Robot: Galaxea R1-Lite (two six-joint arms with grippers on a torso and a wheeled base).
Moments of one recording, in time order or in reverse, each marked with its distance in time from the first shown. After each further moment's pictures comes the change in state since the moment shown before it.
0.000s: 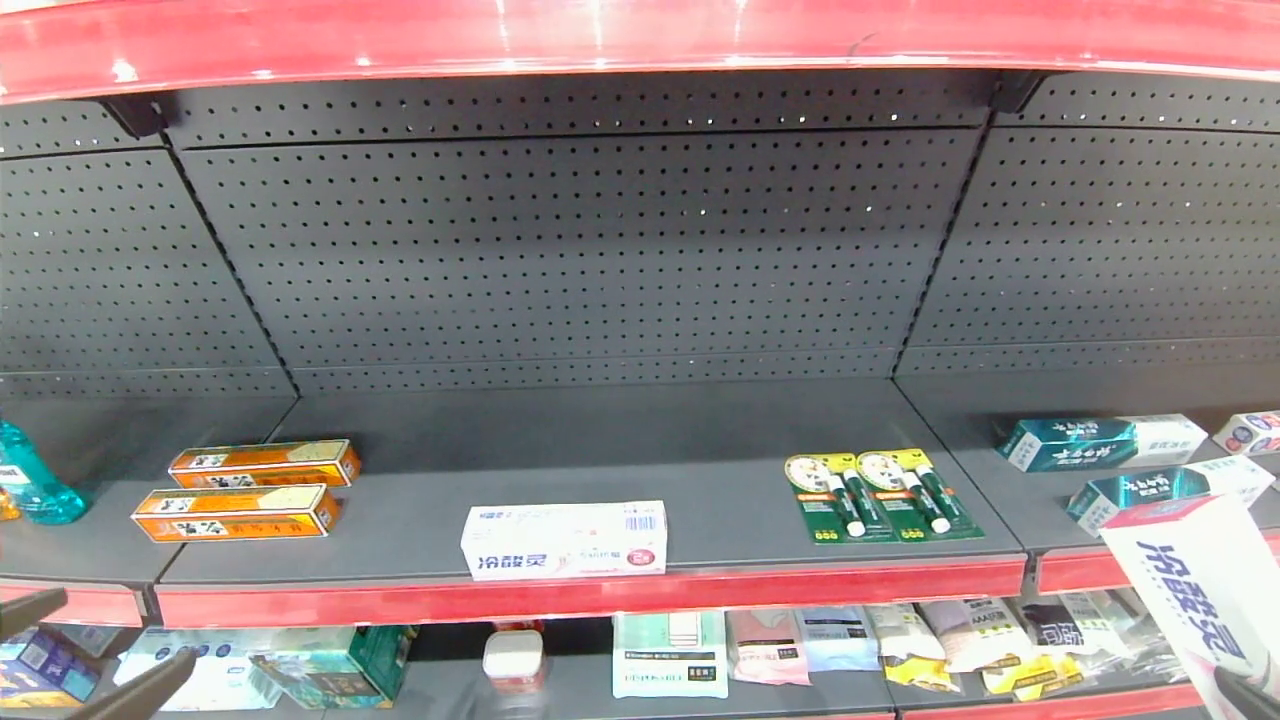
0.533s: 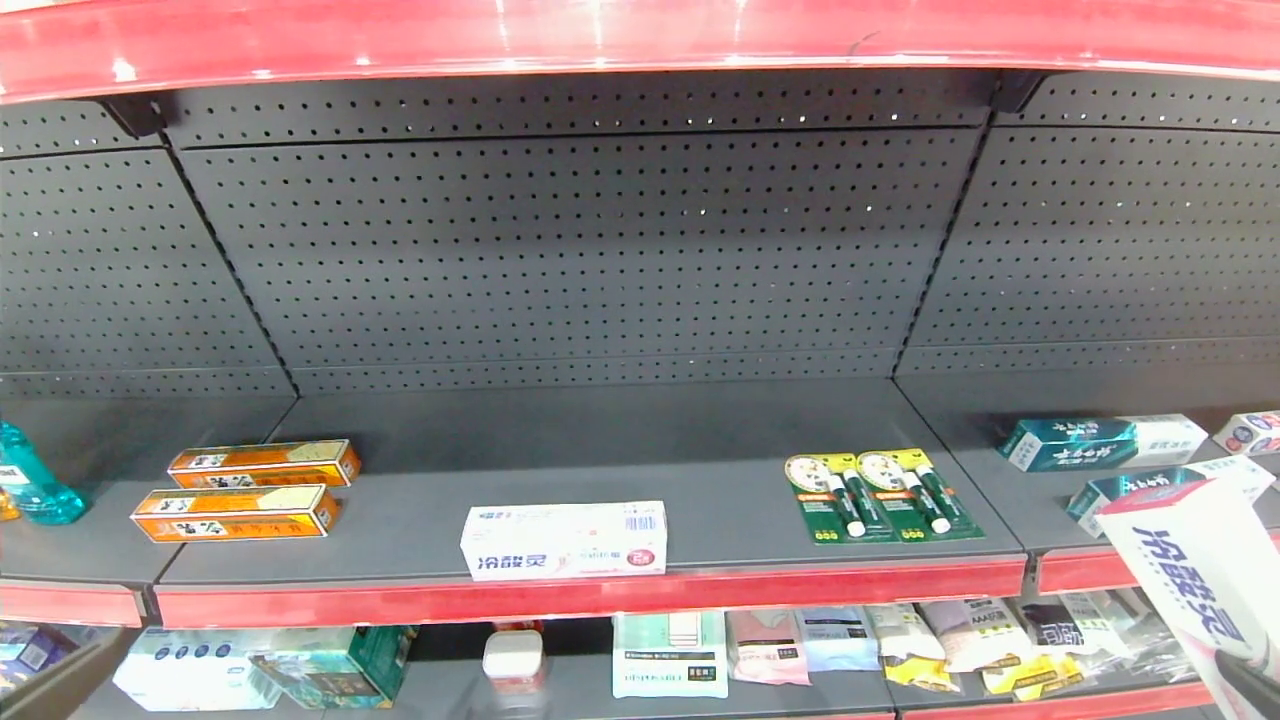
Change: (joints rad) left arm -0.001 -0.071 -0.046 -0.003 -0.003 -0.003; right arm 0.002 0.033 -0.033 0.001 0.000 -0.044
